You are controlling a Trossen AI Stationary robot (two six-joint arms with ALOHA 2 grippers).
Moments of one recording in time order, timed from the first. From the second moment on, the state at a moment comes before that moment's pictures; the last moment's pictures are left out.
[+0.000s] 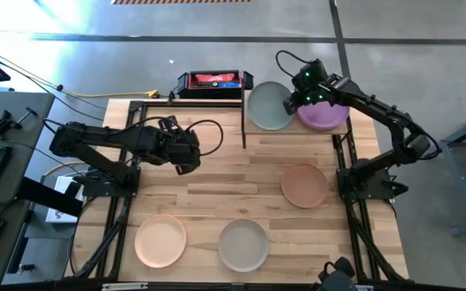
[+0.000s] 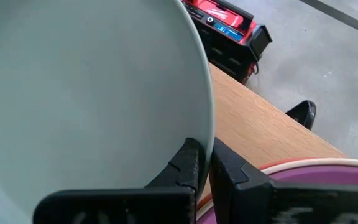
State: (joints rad) left arm -0.11 1.42 1.42 -1.34 -0.68 -0.30; right arm -0.85 1.42 1.20 -0.66 -0.04 0.05
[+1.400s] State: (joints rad) left arm -0.10 1.42 1.42 -1.34 -0.54 -0.40; right arm -0.84 1.42 1.48 -0.96 -0.21 0.08
